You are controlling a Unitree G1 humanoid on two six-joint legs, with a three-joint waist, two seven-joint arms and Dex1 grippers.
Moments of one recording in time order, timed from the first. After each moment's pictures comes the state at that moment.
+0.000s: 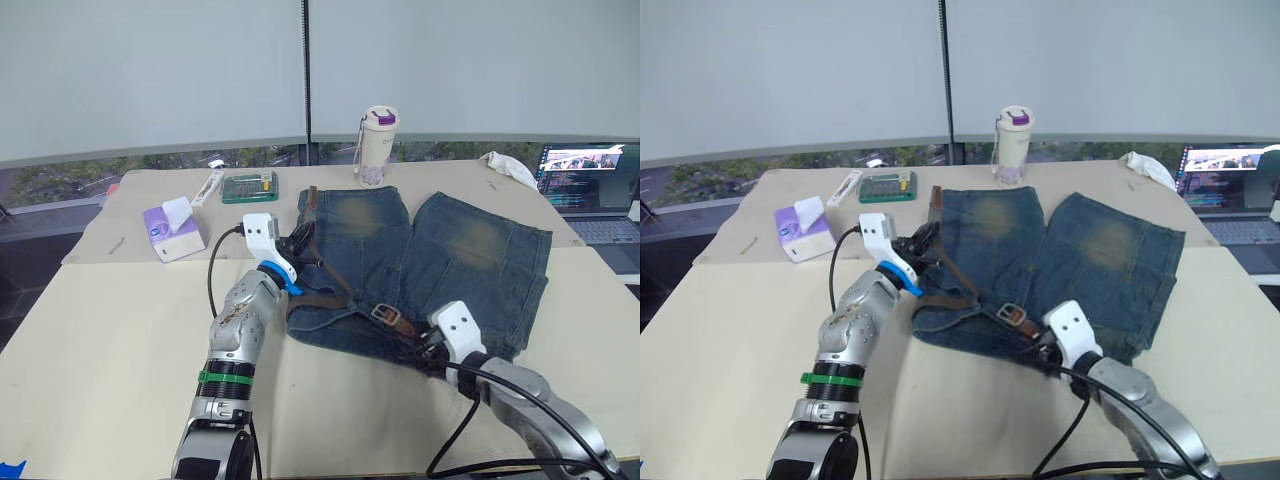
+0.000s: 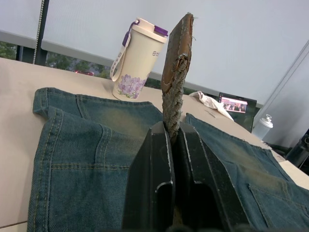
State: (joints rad) left arm -0.58 0.00 0.11 0.19 -0.43 0.29 -0.34; right arm 0.03 -0.67 0.13 -0.45 0.39 0.55 0.30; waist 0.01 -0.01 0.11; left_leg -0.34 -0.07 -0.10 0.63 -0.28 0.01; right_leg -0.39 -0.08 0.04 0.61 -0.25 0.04
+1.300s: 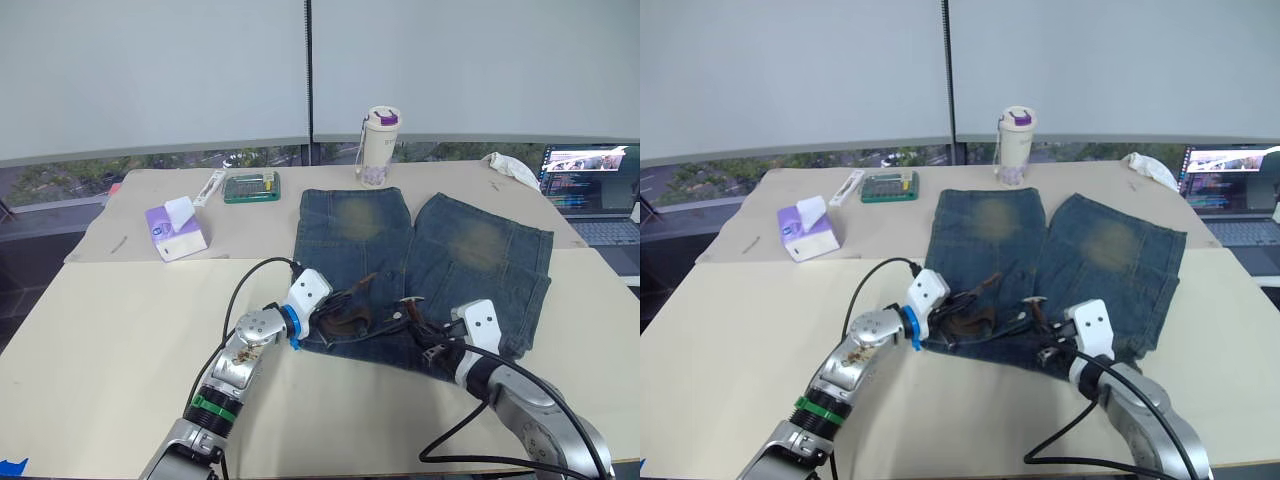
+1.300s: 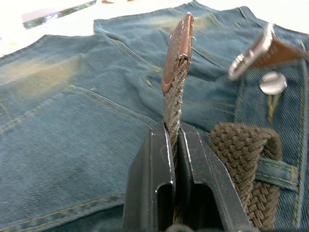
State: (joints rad) left arm -0.43 0.21 -0.28 0.19 -0.09 0.09 -0.67; right arm 0.08 -0.42 -0.10 -0.50 0.43 0.64 0.36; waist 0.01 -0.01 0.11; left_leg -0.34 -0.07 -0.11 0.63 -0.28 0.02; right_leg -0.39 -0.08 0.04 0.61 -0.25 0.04
